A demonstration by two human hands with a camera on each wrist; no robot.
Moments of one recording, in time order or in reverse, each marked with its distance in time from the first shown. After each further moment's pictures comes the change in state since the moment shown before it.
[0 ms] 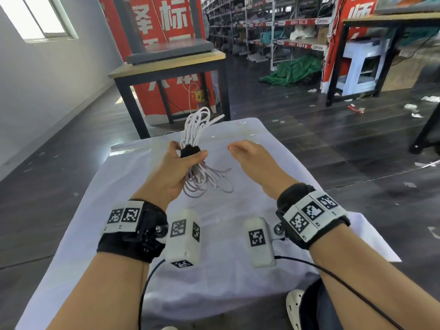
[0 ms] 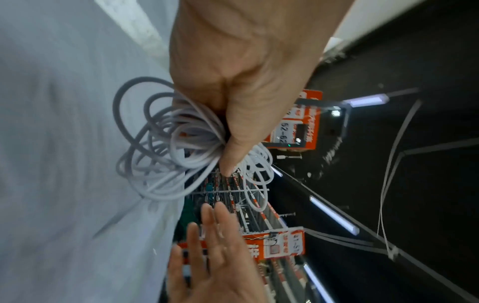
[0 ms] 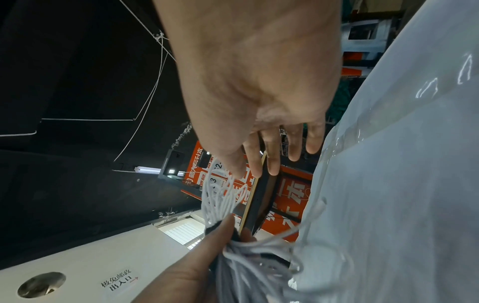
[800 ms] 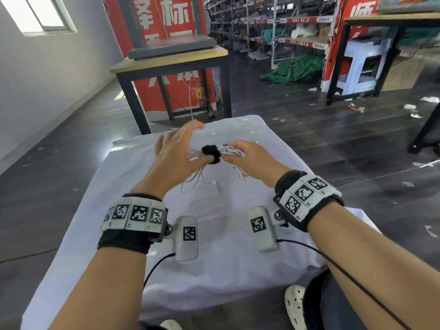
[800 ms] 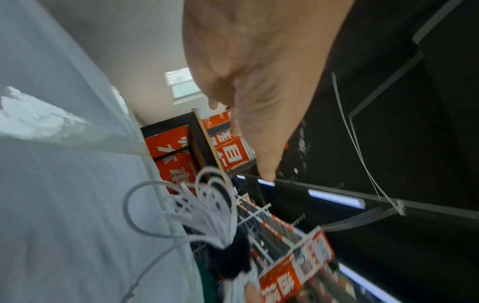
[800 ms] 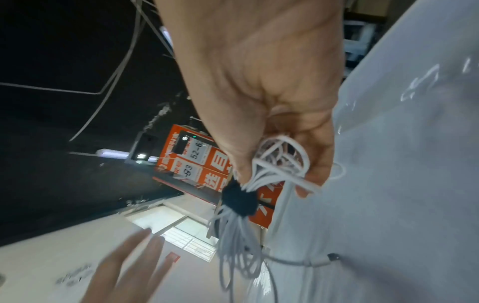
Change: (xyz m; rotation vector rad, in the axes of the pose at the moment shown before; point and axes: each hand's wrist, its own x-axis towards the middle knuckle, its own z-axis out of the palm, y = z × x) left_hand -0.001 0.006 -0.019 1.113 0.001 0.551; right_hand 0.017 0.009 0.006 -0.190 -0.125 -0.081
